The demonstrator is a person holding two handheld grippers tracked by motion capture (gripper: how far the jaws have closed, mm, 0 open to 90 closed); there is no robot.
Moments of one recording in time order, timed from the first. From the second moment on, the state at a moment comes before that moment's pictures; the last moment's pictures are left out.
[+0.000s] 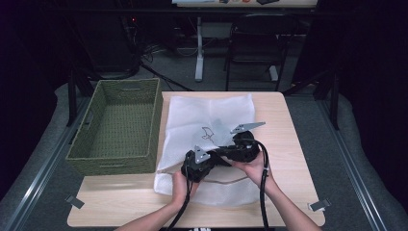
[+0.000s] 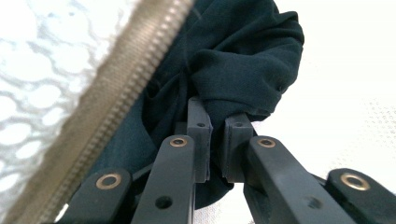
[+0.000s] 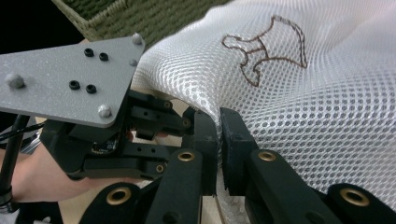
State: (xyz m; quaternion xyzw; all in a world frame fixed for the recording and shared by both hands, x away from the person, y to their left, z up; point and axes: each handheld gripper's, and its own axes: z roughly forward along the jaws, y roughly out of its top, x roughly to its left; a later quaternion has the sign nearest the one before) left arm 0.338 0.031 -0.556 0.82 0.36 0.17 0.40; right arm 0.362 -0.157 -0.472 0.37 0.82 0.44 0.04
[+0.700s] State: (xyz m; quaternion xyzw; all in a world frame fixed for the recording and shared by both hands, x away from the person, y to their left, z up) left arm 0.305 0.053 -0.540 0.89 0.29 0.05 0.35; right arm 0.360 -0.160 -0.484 0.39 0.83 0.40 0.00
